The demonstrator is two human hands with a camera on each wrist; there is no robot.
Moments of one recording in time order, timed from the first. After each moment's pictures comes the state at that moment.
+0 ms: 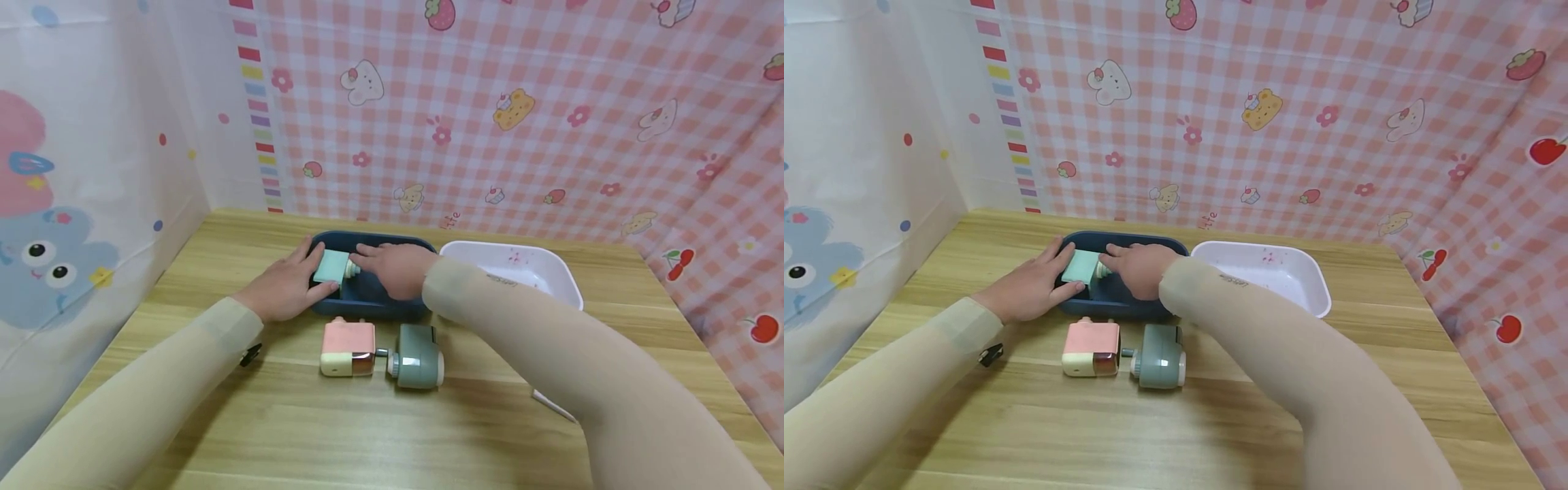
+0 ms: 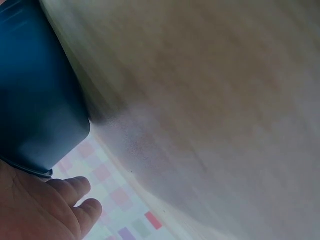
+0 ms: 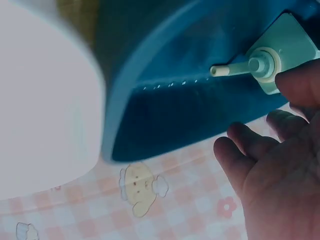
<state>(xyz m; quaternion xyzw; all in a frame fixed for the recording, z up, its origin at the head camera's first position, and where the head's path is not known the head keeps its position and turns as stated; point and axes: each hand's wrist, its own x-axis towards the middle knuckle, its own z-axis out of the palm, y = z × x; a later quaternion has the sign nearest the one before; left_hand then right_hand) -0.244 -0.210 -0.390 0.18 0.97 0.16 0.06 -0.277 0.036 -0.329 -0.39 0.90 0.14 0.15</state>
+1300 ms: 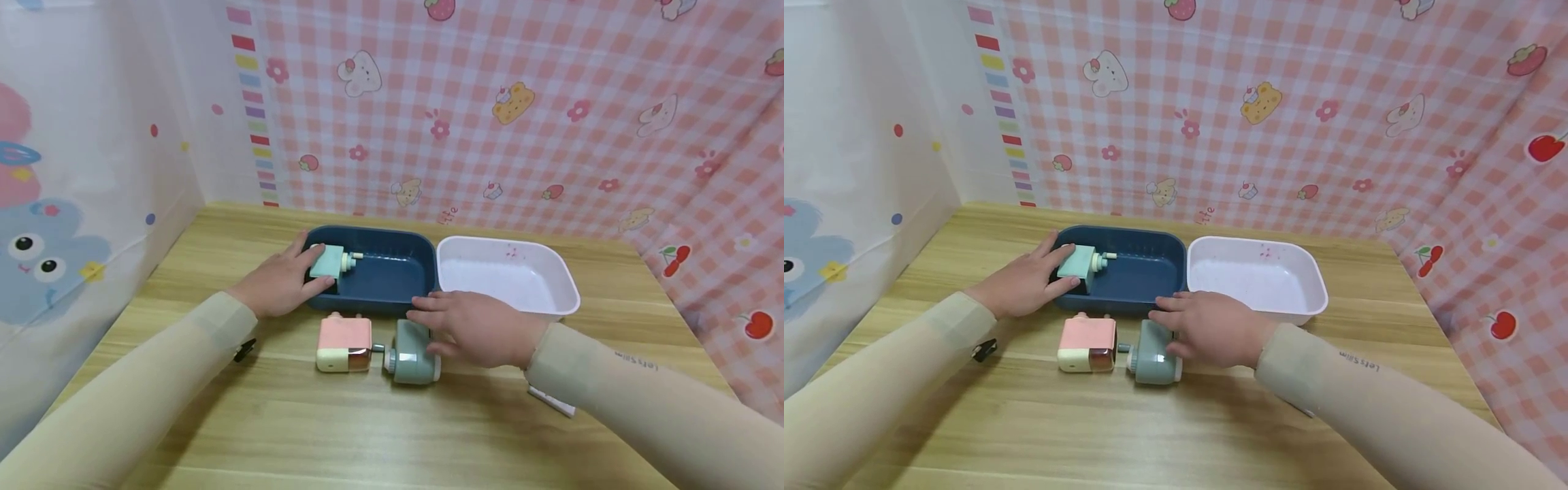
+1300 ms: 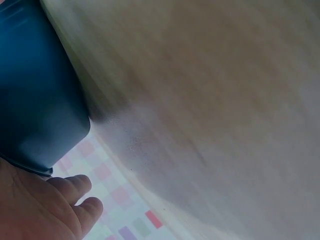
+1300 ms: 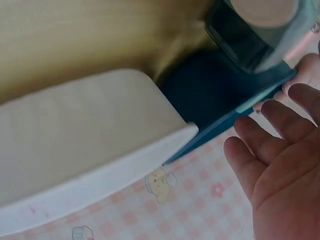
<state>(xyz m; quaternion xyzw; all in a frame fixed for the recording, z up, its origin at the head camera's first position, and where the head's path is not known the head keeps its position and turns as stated) -0.243 -0.212 -0.391 0.19 0.97 0.16 0.06 -0.183 0.148 -0.330 -0.49 0.87 0.03 0.06</state>
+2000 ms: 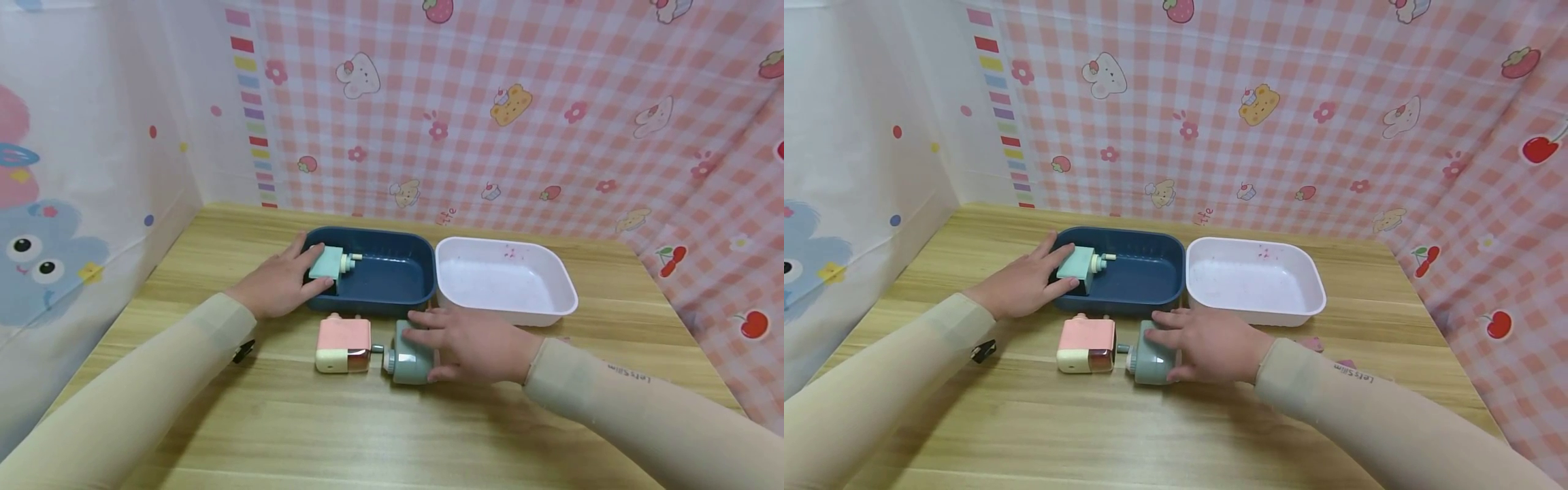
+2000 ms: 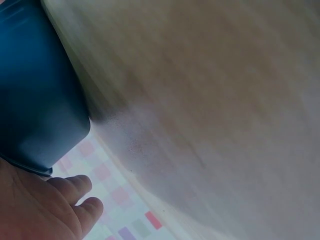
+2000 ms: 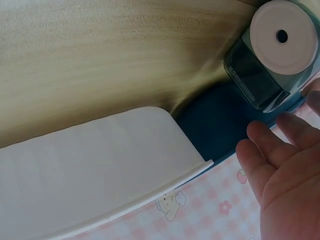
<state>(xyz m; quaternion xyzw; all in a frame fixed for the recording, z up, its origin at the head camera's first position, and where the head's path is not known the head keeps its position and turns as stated) -0.244 -0.213 -0.392 0.19 0.97 0.17 0.07 -0.171 0.154 -0.350 -0.49 0.87 0.02 0.06</state>
